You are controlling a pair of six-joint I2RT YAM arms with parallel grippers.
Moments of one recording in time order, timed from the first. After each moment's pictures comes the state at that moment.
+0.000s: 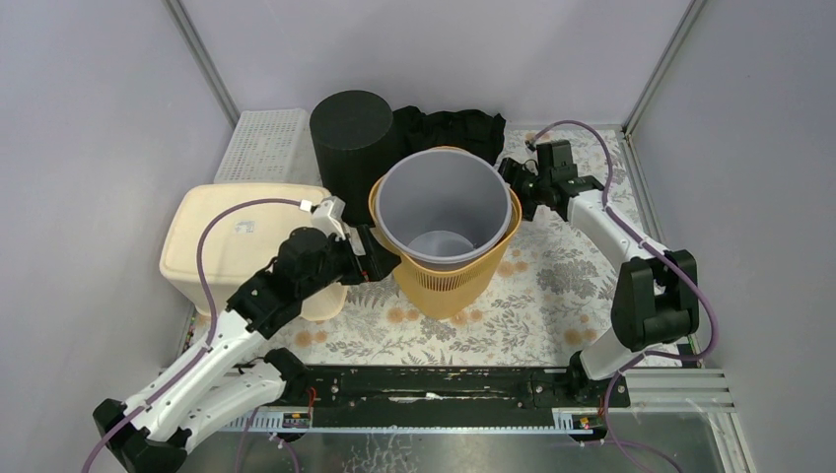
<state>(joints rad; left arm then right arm) -0.66 0.77 0.76 -0.43 0.04 -0.72 0.23 1.59 1.20 -0.42 -0.41 0.59</state>
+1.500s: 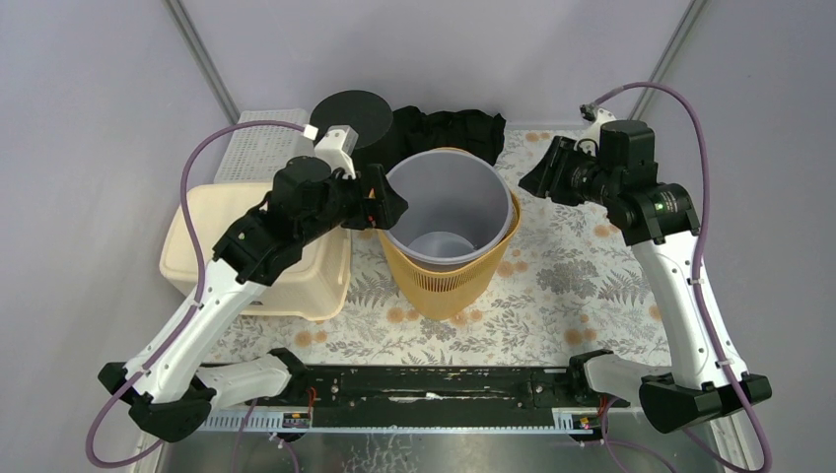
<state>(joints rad) -0.66 1.10 1.41 -0.71 -0.03 -0.50 0.24 1.18 1.53 -0.91 -0.22 0.46</state>
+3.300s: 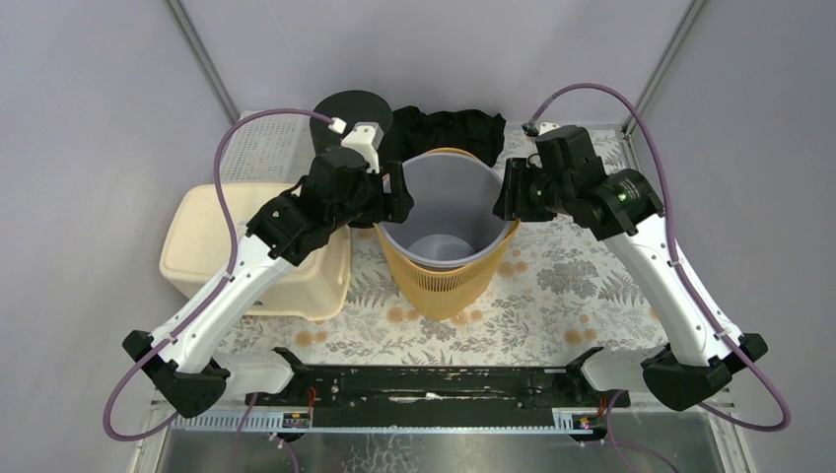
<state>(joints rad) -0.69 1.24 1.46 -0.74 -0.13 -0.44 0.56 1.29 1.67 -1.13 0.02 0.46</state>
